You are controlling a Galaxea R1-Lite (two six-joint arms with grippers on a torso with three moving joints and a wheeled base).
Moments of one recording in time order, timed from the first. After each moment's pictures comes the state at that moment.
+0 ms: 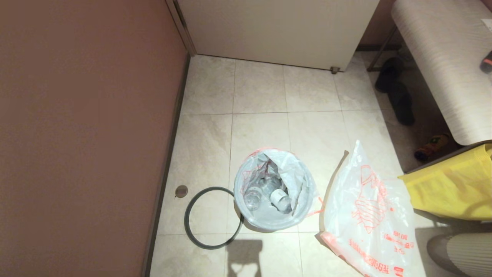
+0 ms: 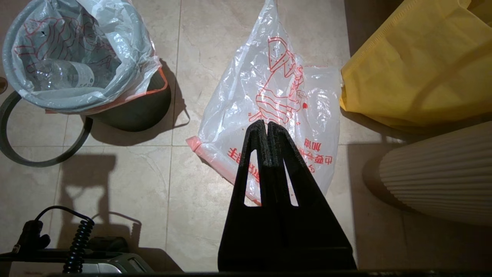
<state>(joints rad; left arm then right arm) 0.00 0.00 -0.10 0.25 -0.03 0.03 0.00 0.00 -0.01 0.02 0.01 -0.01</state>
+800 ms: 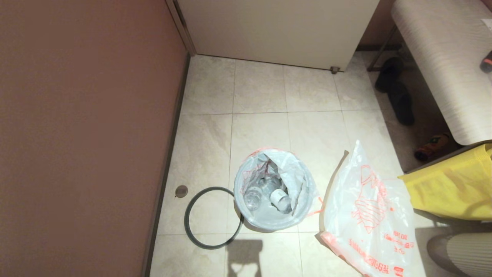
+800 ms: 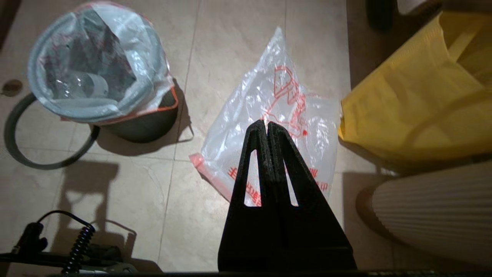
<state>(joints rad) 0.00 0.00 -0.10 0.25 -0.03 0.03 0.00 0.01 -0.10 0.04 0.06 -0.07</state>
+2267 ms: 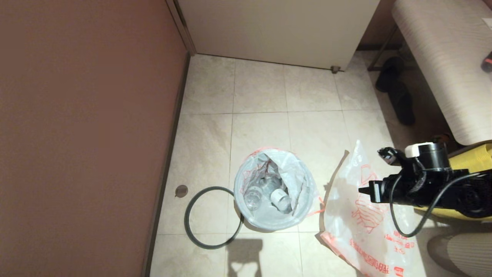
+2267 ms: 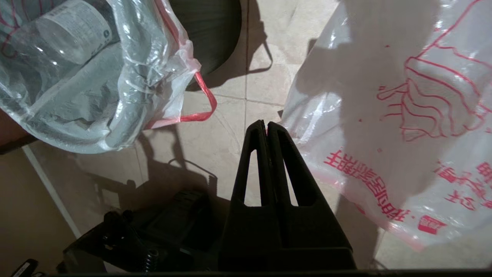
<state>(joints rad) 0.00 0.00 -0.10 0.25 -0.03 0.03 0.09 1.92 -0.85 -0.38 0.29 0.10</state>
